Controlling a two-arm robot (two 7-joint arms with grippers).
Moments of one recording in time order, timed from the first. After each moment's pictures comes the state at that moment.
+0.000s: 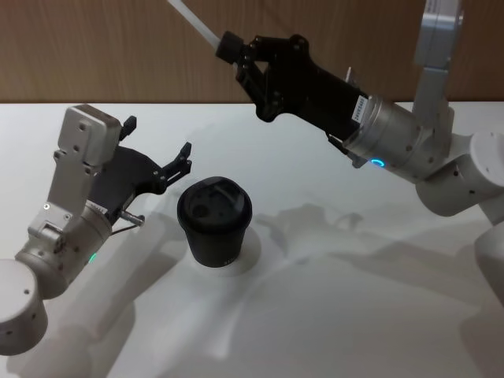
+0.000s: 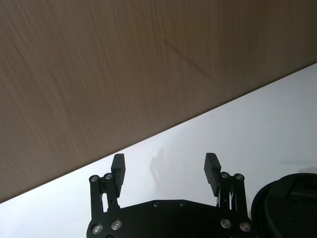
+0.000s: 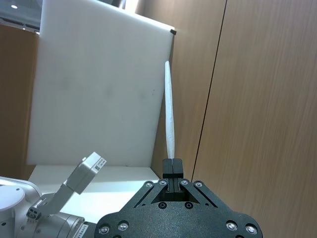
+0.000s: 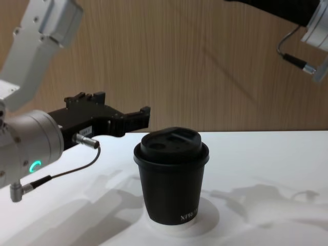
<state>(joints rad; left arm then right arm) -0.23 0.38 0.44 -1.64 -0.23 0.01 -0.04 0.54 0.34 -0.43 -1.44 0.62 -0.20 0.86</state>
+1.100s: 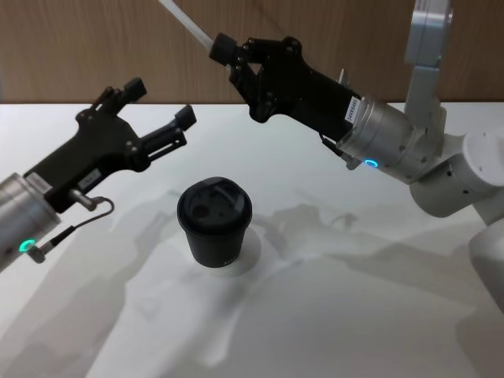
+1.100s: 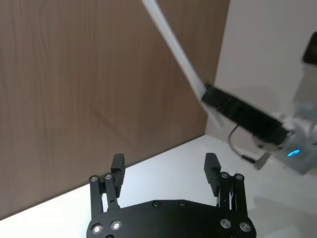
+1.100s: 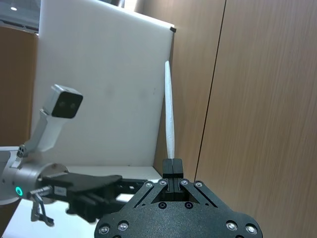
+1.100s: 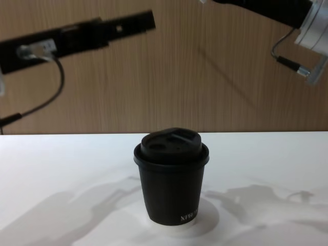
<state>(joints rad) -0.14 0.48 0.26 -1.85 -0.68 0.04 -0.43 0.55 0.33 -0.45 -1.43 0.63 -0.18 0.85</state>
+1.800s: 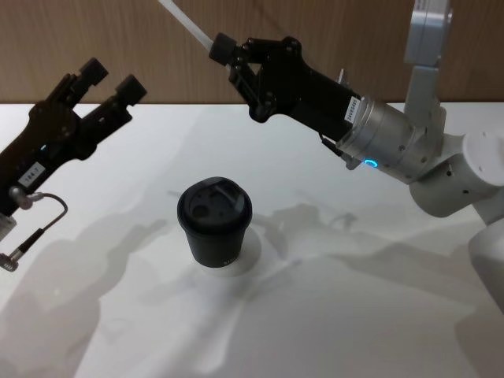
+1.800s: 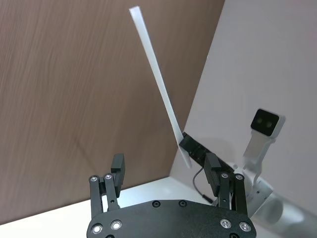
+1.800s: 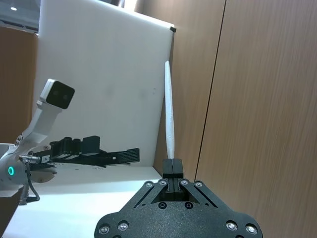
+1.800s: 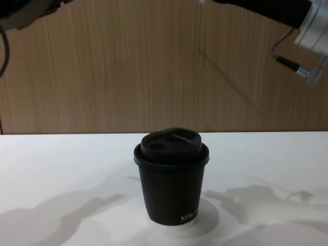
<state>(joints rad) -0.06 0.47 0.14 -1.86 -0.97 0.00 -0.59 0.55 0.33 -0.45 -1.43 0.63 -0.18 0.85</state>
